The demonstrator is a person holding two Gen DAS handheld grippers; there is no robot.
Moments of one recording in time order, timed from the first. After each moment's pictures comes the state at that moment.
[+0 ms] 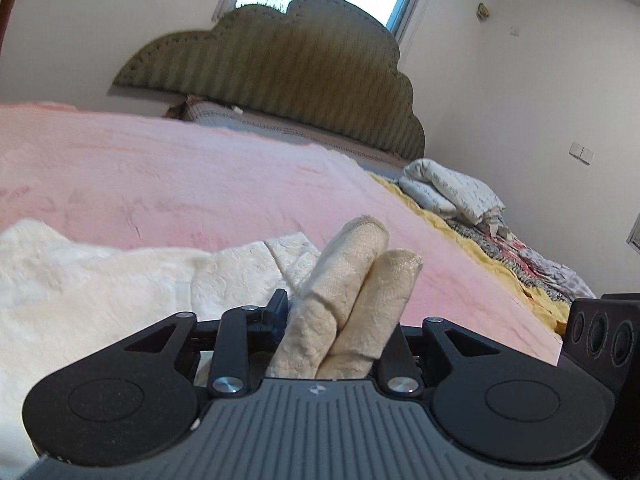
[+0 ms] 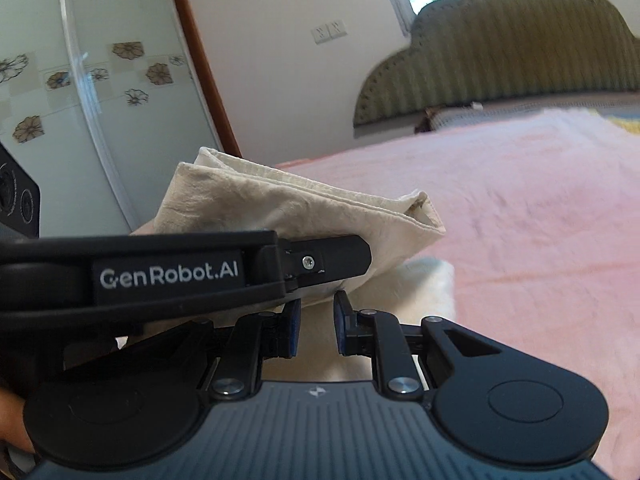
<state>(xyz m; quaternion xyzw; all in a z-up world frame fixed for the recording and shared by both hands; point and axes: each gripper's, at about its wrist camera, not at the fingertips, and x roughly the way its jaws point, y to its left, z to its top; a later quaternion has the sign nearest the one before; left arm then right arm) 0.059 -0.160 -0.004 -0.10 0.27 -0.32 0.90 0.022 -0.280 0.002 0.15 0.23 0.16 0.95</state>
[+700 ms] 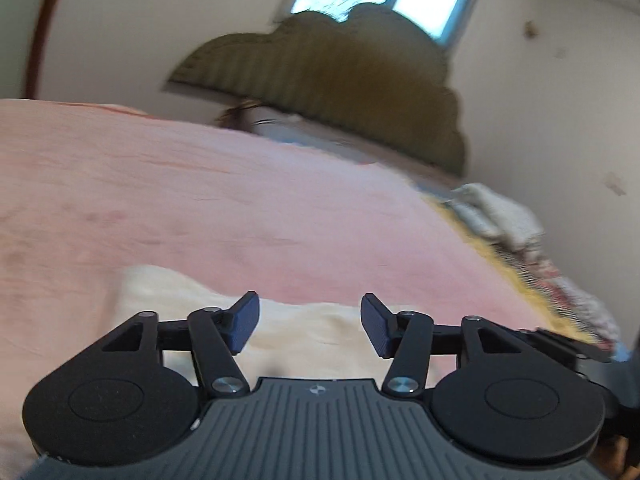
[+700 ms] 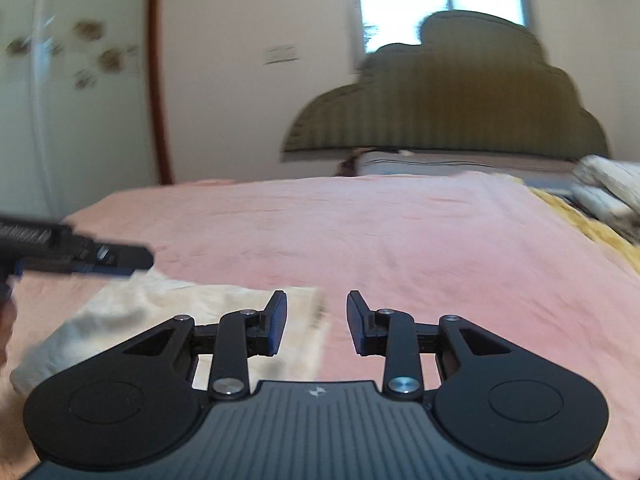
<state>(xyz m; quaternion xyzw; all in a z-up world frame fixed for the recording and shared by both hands) 0.106 -0.056 0.031 -0.10 0.29 -0.24 0.92 0.008 -0.278 0.049 0.02 0.20 0.06 0.98</state>
